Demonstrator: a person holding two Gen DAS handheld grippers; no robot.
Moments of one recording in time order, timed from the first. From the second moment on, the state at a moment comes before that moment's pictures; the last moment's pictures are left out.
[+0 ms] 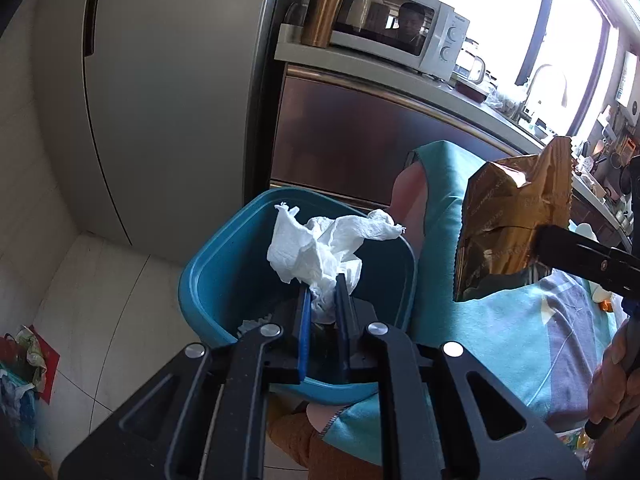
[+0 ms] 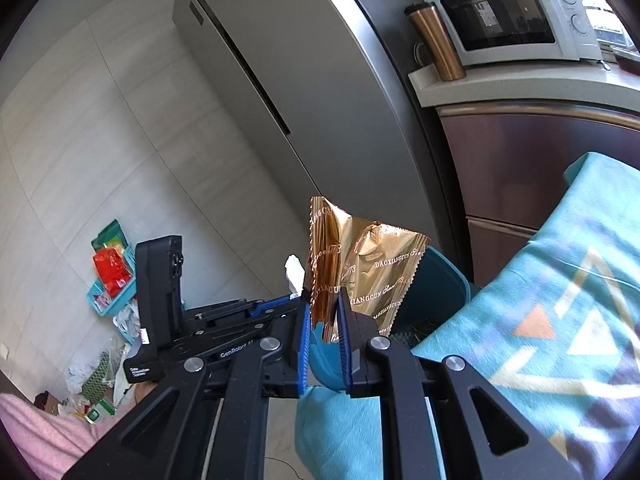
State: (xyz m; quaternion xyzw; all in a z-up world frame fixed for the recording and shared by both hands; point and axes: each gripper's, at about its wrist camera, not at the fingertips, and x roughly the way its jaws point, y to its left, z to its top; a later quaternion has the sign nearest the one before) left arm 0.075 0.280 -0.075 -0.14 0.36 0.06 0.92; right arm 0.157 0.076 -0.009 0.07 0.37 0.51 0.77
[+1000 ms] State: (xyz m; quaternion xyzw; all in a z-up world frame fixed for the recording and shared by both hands) left arm 0.109 0.272 -0.119 -0.15 0.40 0.07 0.90; right arm 0.186 0.106 -0.065 0.05 0.47 0.44 0.76
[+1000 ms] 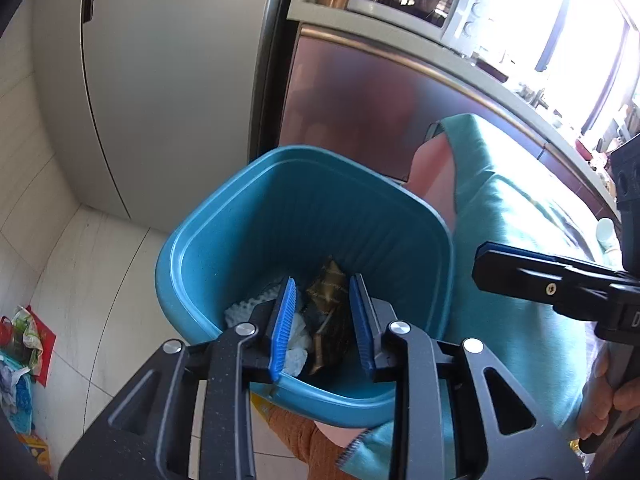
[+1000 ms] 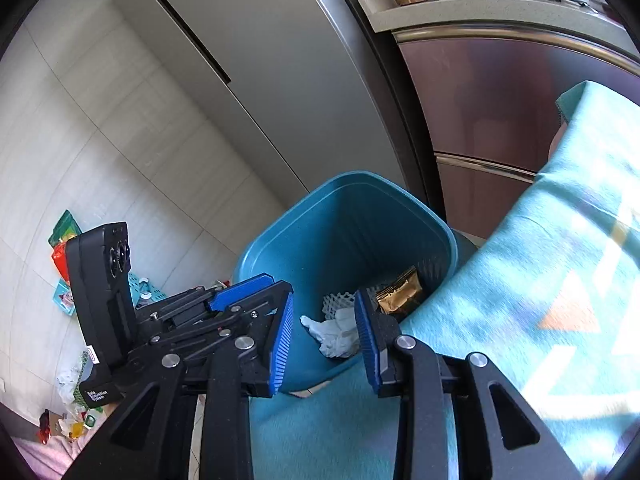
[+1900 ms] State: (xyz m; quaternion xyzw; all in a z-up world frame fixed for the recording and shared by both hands) left arm 0.077 0.019 -0.042 -0.03 0.31 -0.26 0.91; right arm 0.070 -0.185 0.000 0.12 0.32 0.23 0.91
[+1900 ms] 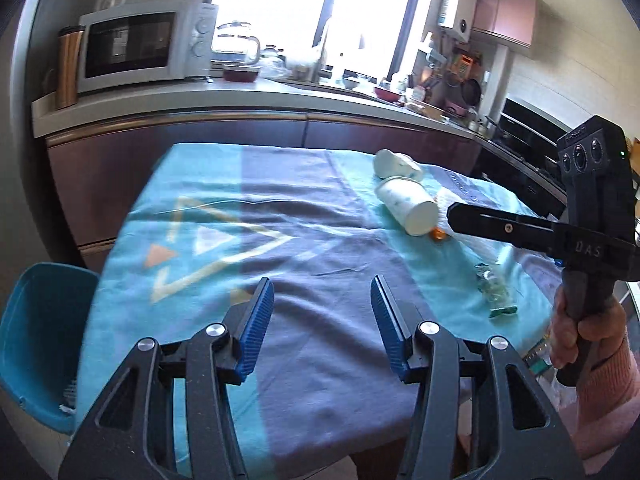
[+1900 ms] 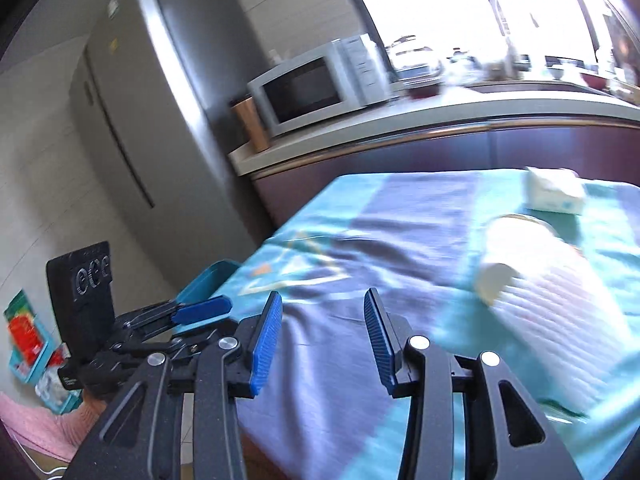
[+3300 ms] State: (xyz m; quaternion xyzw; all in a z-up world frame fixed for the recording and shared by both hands) left arm 0.081 -0.192 -0.086 0.02 0.43 -0.44 0.79; right arm 0.085 -0.360 -0.073 0.27 0.35 0.12 0.89
